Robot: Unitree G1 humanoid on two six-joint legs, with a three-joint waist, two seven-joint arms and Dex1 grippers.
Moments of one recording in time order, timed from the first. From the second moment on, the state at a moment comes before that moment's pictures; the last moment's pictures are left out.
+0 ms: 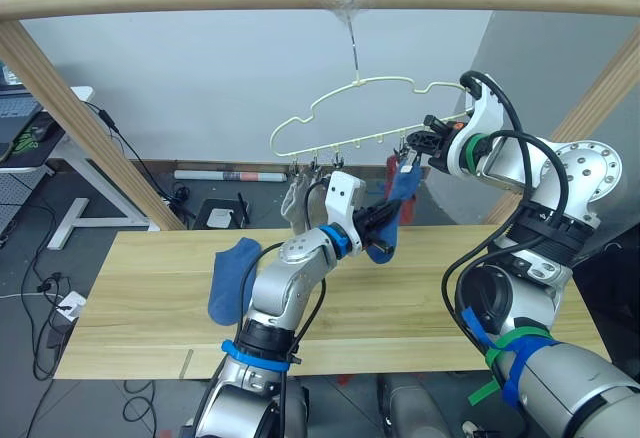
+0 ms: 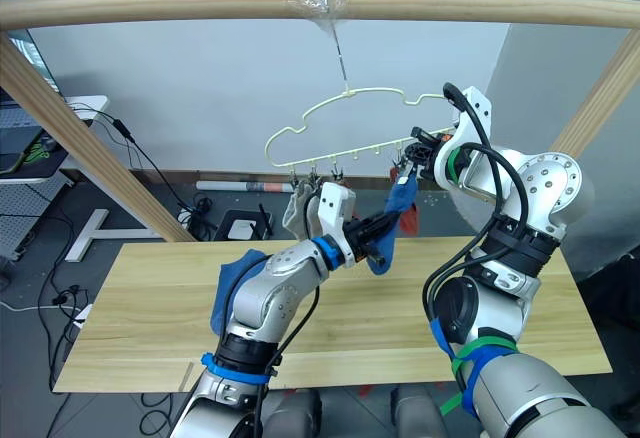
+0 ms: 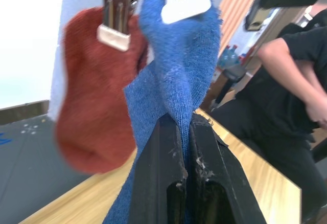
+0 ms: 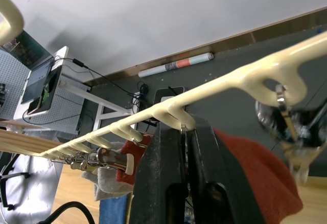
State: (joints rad) left arm -0.48 -0.04 -0.14 0.00 -0.34 0.52 -0.51; right arm -1.10 -0.06 -0.68 -0.04 0.47 1.61 -0.07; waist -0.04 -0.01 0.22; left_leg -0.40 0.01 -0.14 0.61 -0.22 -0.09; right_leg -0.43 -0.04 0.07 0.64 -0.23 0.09
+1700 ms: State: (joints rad) left arm -0.46 0.42 0.01 -0.26 -0.40 0.56 -0.69; right arm -0.40 -0.28 -0.02 -0.45 0.25 0.71 0.08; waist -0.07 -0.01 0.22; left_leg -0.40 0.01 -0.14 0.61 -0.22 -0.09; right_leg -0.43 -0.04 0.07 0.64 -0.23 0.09
